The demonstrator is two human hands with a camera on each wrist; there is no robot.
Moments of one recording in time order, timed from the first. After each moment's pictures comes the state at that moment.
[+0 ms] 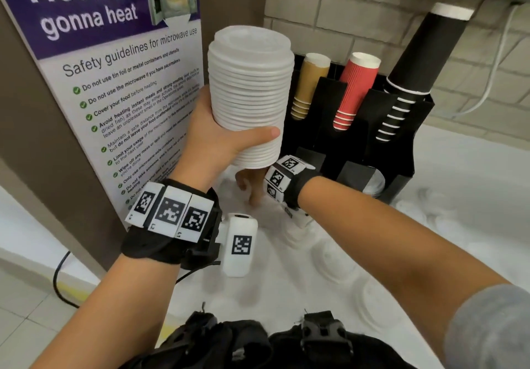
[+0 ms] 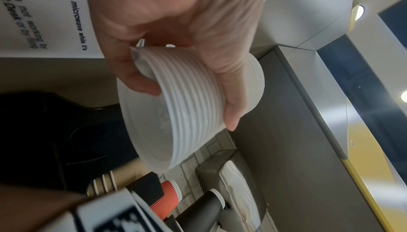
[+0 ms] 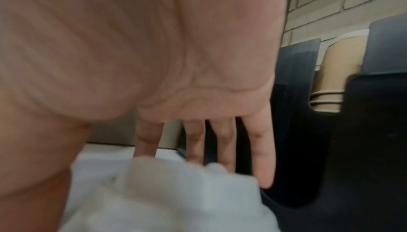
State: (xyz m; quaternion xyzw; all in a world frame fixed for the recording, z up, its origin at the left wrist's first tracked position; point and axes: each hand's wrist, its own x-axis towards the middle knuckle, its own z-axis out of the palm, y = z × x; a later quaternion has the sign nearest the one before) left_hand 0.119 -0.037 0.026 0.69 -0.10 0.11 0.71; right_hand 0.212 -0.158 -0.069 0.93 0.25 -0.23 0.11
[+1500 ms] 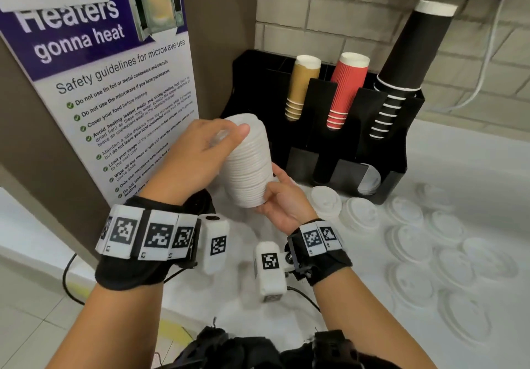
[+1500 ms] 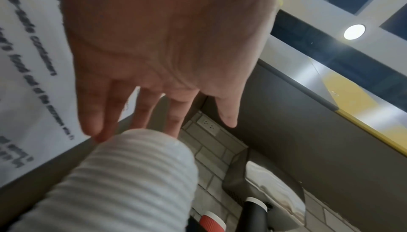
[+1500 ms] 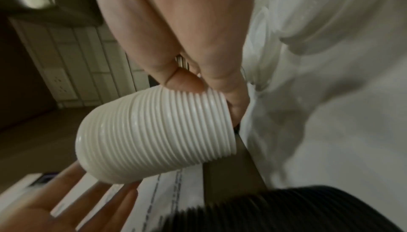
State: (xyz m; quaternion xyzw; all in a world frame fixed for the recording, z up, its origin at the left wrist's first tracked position) left_hand 0.104 -0.018 0.028 0.87 -0.17 0.04 0.46; right_hand 0.101 -0.183 -0.061 0.45 -0.09 -0.14 -0.88
